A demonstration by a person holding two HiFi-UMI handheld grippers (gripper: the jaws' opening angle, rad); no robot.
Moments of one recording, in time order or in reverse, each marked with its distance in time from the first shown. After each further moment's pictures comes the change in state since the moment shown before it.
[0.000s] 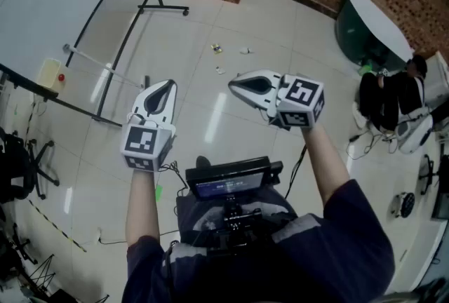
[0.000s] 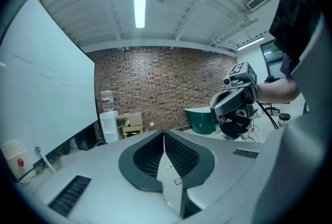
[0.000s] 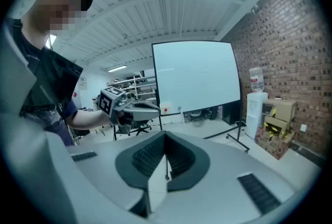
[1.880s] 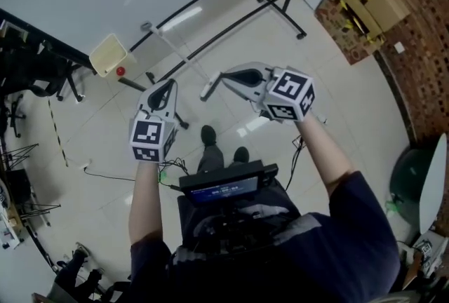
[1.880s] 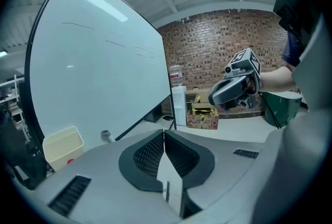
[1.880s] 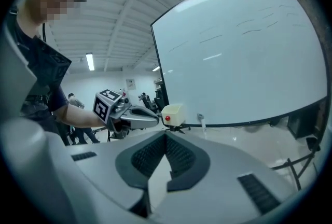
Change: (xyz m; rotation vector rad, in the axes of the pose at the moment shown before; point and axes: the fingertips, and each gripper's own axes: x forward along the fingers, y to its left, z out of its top) left arm 0.043 0.397 -0.103 -0.191 0.242 0.661; right arm 0.415 -0.208 0.110 -0.122 0.076 0.619
